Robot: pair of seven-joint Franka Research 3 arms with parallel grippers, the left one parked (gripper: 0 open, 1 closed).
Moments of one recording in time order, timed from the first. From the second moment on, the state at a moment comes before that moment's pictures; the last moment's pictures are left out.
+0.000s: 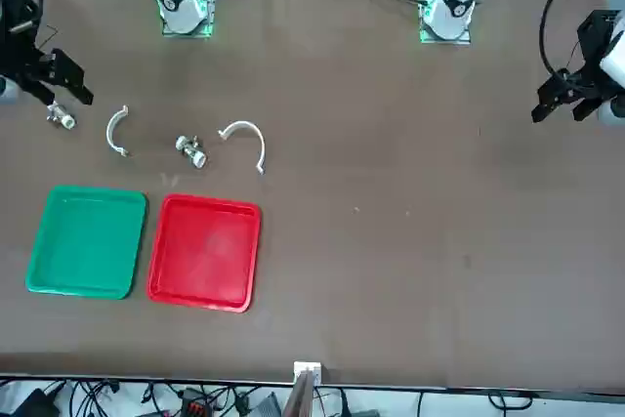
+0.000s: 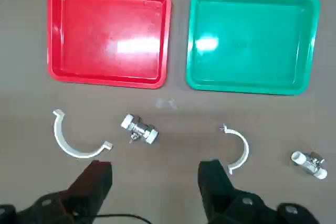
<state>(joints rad) 0.02 -0.07 -0.02 -1.67 0.02 1.61 0.02</state>
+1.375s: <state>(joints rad) 0.50 0.20 0.01 -1.88 0.09 1.86 0.02</state>
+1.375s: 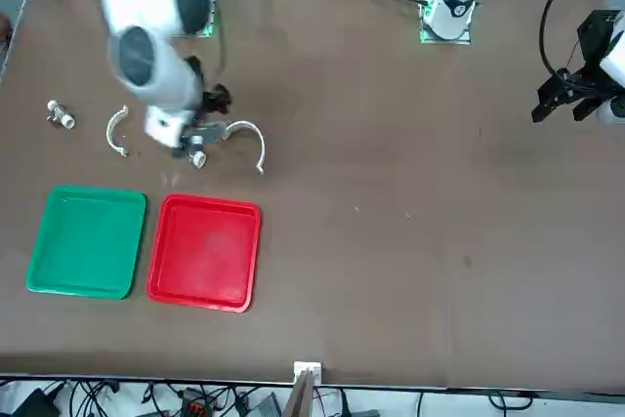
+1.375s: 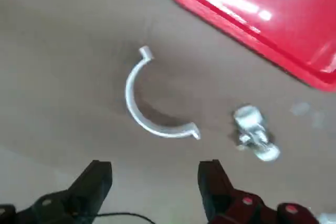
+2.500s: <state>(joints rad) 0.66 0.50 0.01 -1.99 0.09 2.19 0.02</state>
